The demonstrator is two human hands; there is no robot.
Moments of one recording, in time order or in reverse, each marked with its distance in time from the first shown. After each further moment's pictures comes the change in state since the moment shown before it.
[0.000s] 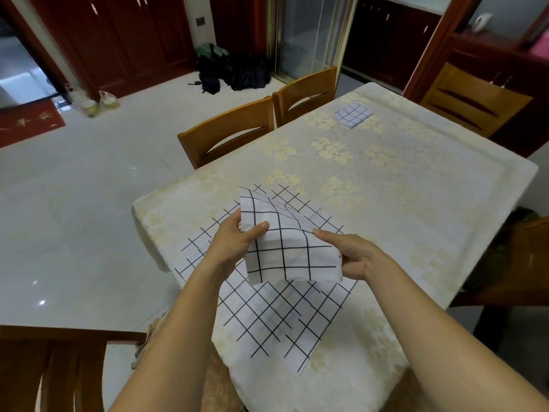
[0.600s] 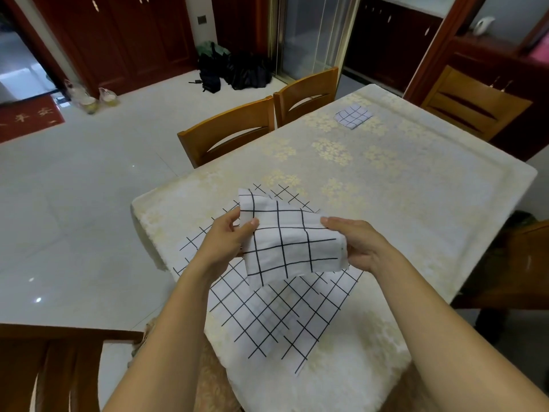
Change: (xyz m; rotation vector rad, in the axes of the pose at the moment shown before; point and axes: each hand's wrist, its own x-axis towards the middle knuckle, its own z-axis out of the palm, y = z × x) left_hand -0.005 0.003 -0.011 -0.032 -0.053 0.040; right_hand -0.006 -0.018 -0.003 0.022 0.061 -0.217
